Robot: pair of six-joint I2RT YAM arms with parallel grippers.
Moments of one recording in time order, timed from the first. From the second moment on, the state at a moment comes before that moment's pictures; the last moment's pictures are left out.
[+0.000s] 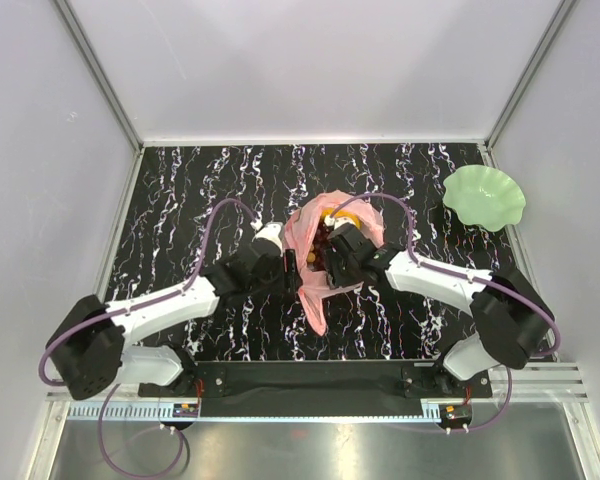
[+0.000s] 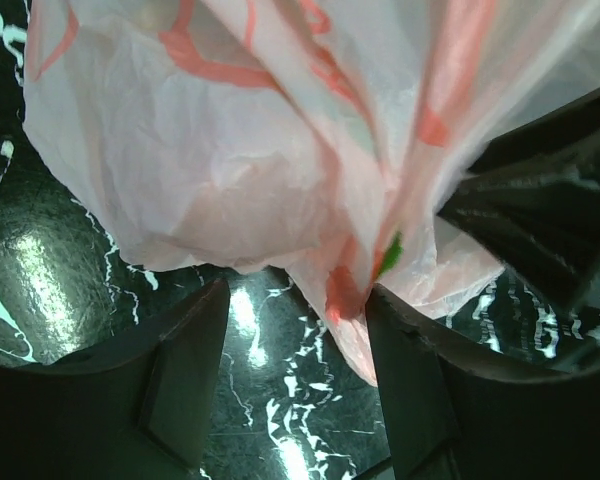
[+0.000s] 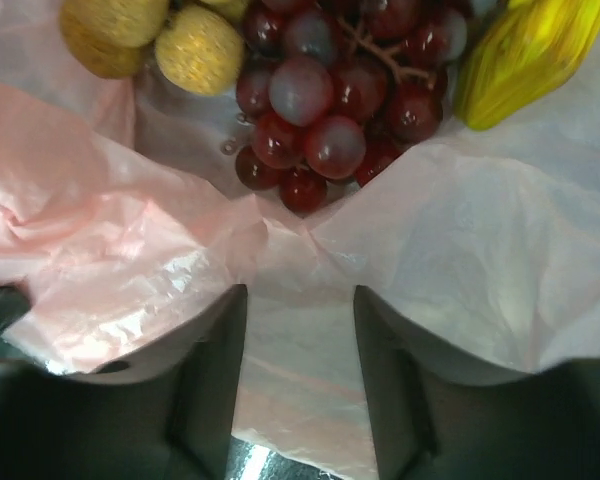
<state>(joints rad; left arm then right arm) -0.83 1.24 0.68 -0.18 -0.12 -0.67 0.80 1.50 0.90 -0.34 0.11 0.43</state>
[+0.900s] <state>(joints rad) -0.84 1.40 0.68 -0.14 -0.14 -0.68 0.80 1.69 1.04 -0.25 0.31 0.48</state>
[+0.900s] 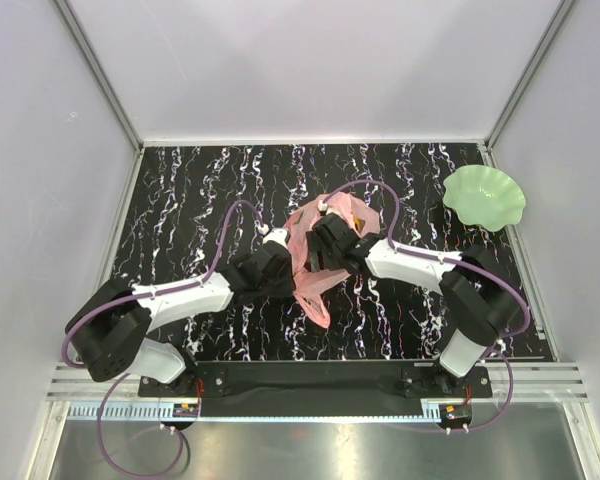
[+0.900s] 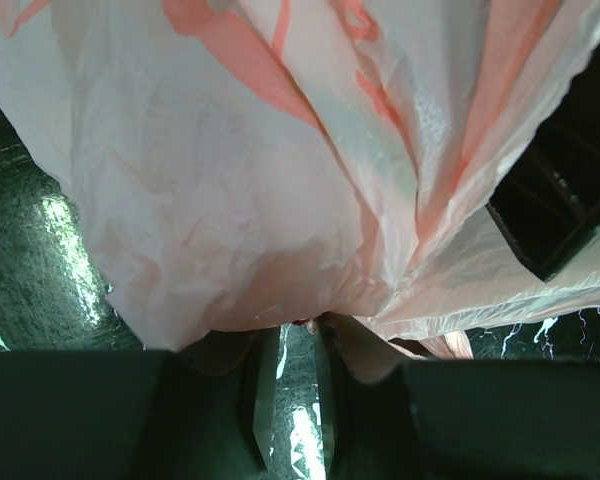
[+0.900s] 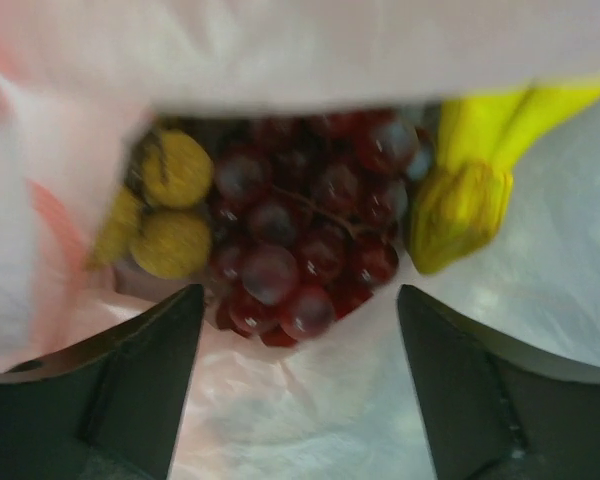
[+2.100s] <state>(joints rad) -0.84 1.41 0.74 -0.13 -0.13 -0.69 0.75 1.39 0.96 -0.15 -0.03 0.40</state>
